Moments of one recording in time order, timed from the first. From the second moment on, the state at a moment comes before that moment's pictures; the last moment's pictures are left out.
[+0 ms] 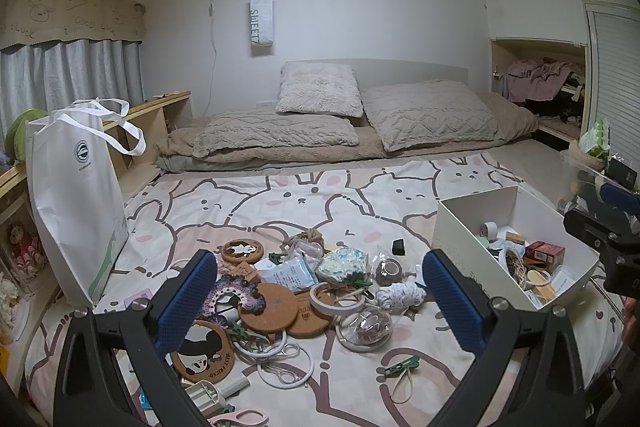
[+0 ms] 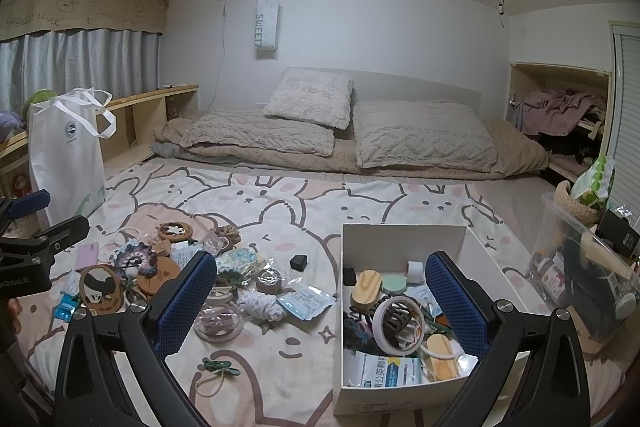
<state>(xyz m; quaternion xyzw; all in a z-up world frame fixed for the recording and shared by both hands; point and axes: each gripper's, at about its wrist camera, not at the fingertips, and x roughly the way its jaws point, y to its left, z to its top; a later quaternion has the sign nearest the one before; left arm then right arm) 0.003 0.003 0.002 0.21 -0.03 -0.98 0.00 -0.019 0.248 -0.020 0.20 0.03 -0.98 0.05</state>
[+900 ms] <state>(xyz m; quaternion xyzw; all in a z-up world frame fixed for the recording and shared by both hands) 0.003 0.004 0.002 0.22 -0.03 -0.98 0.00 -0.019 0.245 -0.019 0.21 0.04 -0.98 0.06</state>
